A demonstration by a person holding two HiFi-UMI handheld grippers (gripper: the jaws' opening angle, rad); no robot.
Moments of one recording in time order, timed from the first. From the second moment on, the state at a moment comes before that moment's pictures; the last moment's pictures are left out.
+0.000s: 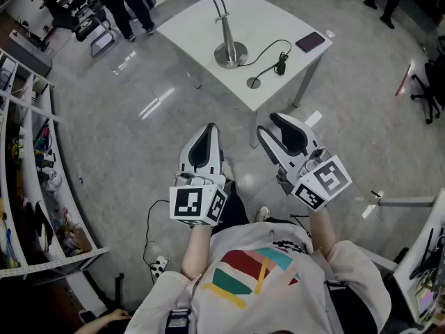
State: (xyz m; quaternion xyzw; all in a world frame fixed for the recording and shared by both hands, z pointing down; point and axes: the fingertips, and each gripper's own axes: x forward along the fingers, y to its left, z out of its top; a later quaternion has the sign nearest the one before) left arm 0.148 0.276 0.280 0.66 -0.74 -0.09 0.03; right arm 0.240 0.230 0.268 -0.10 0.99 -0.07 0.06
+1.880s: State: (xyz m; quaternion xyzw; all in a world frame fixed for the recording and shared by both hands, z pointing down) left arm -0.152 -0.163 0.225 0.81 -0.58 -0.01 -0.07; right arm -0.099 -0.178 0.270 -0.18 0.98 -0.02 -0.07
